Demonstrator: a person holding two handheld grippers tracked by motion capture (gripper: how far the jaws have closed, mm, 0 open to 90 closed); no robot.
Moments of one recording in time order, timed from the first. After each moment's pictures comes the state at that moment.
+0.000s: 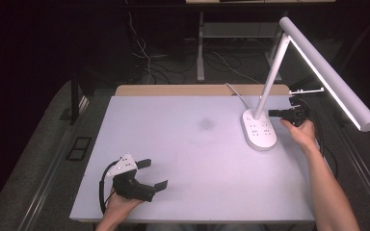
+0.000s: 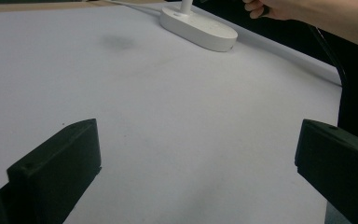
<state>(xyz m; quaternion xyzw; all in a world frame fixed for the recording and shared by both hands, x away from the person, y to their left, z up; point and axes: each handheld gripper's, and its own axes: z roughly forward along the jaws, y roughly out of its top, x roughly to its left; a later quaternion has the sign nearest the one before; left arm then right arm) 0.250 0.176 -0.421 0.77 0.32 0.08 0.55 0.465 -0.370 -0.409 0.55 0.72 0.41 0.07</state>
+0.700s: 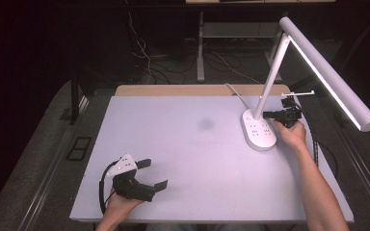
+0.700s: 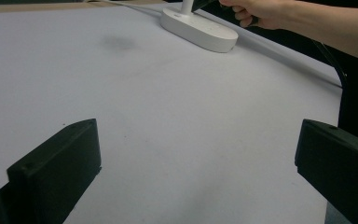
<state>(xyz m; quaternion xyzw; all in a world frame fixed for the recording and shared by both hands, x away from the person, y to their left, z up) 0.249 0.176 -0.421 0.76 0.33 0.08 0.55 0.475 -0.355 -0.428 0.57 0.72 0.40 0.08</state>
